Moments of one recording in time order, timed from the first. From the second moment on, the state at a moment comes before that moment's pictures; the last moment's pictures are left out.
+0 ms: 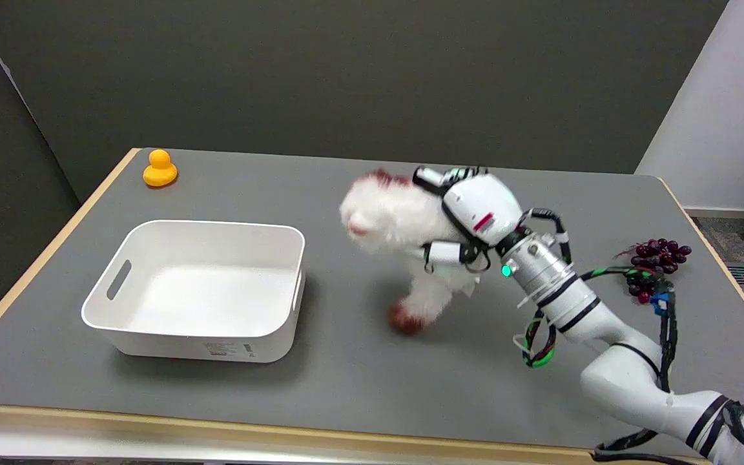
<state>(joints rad) -0.06 -1.00 -1.83 1.52 0.42 0.54 0.29</state>
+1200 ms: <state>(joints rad) 0.53 -1.36 -2.32 1.31 0.57 0.51 0.12</state>
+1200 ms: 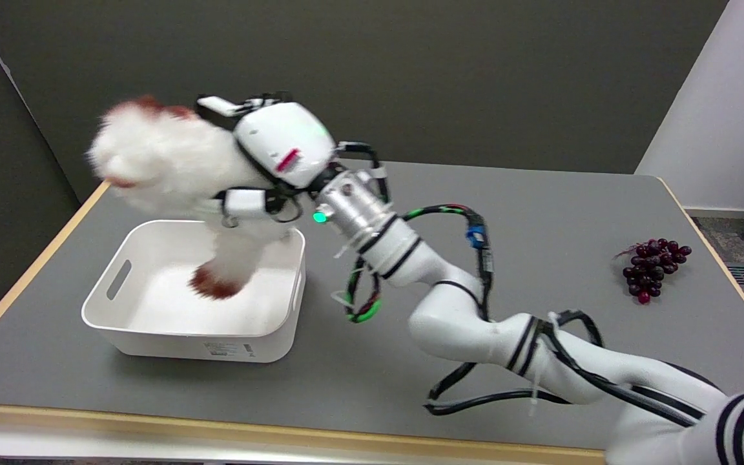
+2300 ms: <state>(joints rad) 0.51 -1.37 -2.33 1.21 0.83 0.47 0.26</state>
